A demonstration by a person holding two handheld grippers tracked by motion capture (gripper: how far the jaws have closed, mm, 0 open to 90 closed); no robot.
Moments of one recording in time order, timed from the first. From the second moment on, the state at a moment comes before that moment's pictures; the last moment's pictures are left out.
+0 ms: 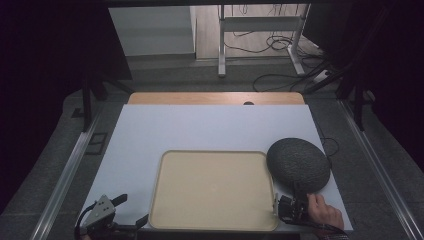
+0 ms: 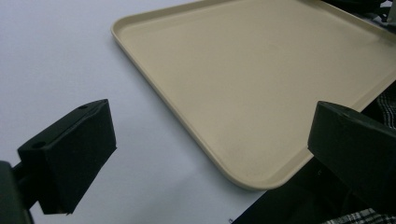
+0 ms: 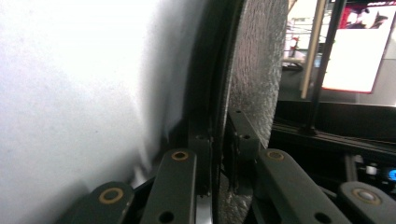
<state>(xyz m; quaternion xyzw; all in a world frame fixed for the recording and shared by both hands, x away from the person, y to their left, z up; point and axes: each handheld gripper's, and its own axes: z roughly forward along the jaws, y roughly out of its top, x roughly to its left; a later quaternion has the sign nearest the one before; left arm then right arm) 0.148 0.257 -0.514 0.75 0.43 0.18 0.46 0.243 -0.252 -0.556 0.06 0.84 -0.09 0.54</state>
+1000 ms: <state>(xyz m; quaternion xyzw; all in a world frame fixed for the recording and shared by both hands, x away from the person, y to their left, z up) 0.148 0.258 -0.514 0.75 0.43 0.18 0.47 0.226 -0.241 -0.533 0.04 0.83 -0.06 0.56</state>
